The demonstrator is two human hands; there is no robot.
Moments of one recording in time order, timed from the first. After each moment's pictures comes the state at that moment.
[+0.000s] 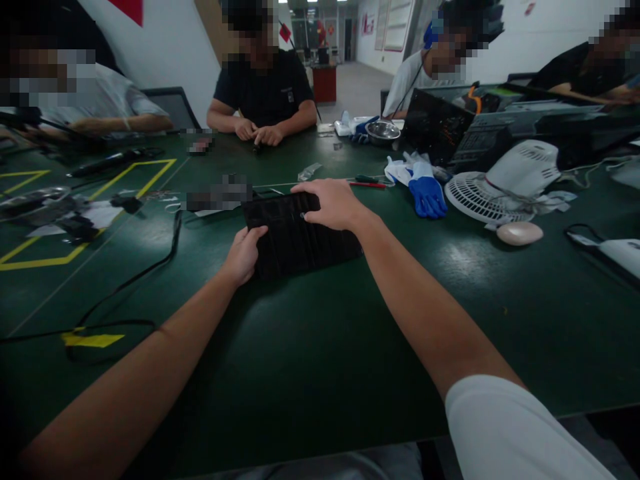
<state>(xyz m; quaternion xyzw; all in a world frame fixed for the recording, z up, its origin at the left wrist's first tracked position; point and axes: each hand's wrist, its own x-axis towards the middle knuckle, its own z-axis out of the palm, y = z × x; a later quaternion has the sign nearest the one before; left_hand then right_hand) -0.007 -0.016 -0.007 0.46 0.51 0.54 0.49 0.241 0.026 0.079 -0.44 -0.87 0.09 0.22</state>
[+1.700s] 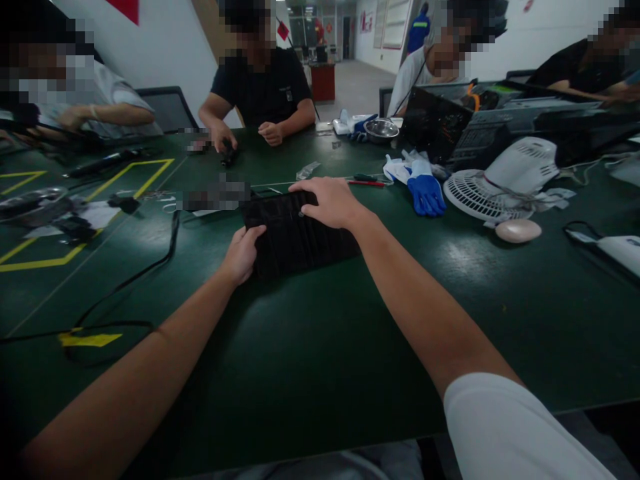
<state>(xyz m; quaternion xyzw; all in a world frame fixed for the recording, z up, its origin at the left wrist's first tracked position) -0.008 -0.013 -0.010 0.46 0.50 0.55 0.49 0.239 0.030 0.075 -0.44 -0.86 0.09 0.24</state>
